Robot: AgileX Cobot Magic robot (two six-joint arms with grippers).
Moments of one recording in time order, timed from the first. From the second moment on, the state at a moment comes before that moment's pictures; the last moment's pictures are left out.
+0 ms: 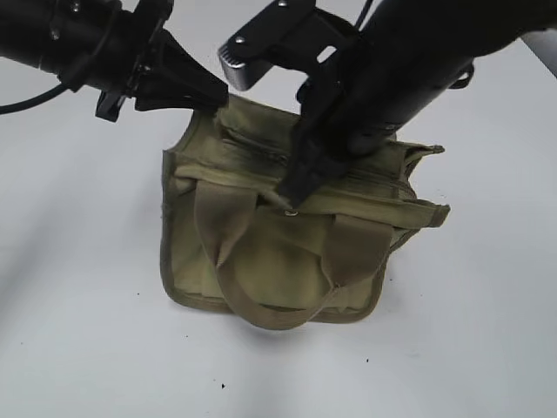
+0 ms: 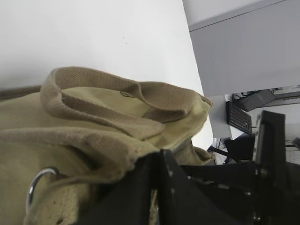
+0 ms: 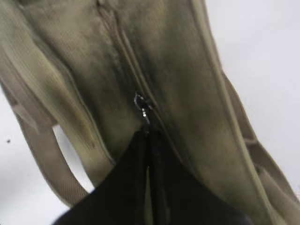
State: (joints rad) left arm -0.29 1.68 -1.22 -1.11 0.95 0.50; right arm 0.70 1.65 -1.23 -0.04 0.69 -0.36
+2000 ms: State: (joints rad) left arm -0.29 1.68 -1.23 -1.12 0.95 0.51; right arm 0.58 1.67 -1.22 0.30 0.69 -0.68
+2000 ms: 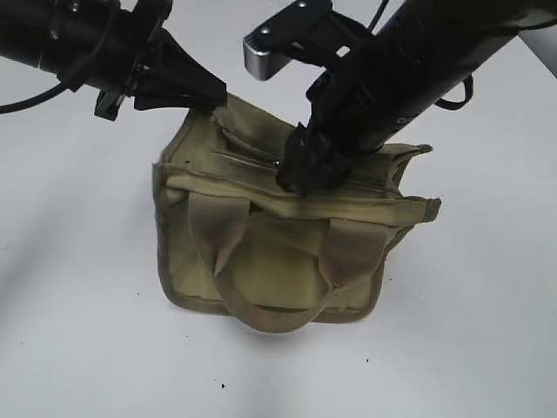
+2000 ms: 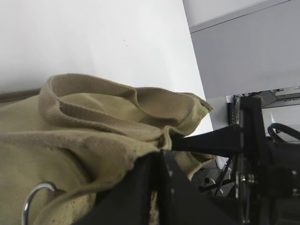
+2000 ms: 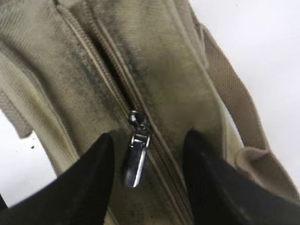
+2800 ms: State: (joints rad) left arm -0.30 1.68 -1.22 -1.13 0.98 0.51; right arm 0.60 1.69 -1.23 0.12 0.82 -0.55
